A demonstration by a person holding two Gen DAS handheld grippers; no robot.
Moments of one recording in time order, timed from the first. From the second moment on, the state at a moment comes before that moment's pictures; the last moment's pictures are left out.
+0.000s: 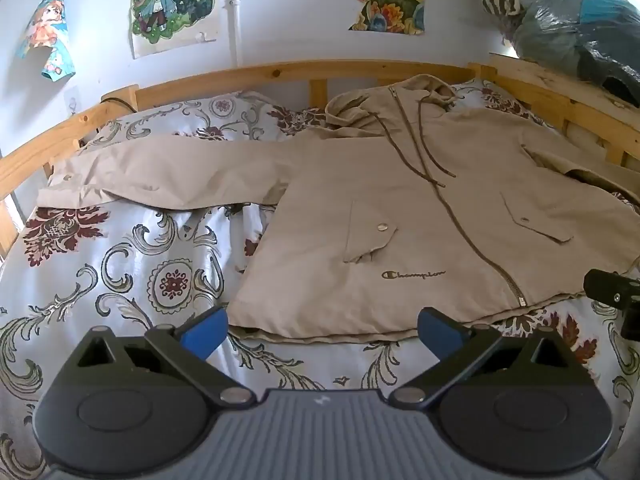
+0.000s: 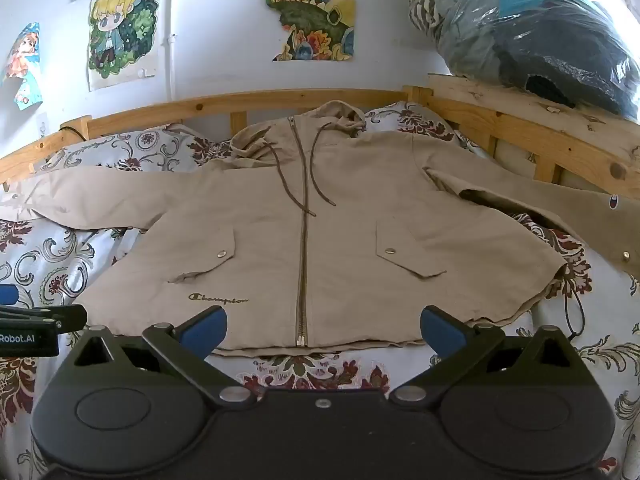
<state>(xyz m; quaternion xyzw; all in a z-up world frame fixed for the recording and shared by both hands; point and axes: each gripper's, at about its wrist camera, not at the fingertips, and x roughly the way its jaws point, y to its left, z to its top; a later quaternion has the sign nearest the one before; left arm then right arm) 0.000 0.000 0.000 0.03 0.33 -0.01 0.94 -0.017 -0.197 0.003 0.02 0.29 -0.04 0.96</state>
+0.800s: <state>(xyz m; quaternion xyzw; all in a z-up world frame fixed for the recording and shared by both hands) -0.006 -0.007 0.007 0.04 0.32 -0.01 0.95 -0.020 -0.200 0.003 0.02 0.28 -0.04 0.96</state>
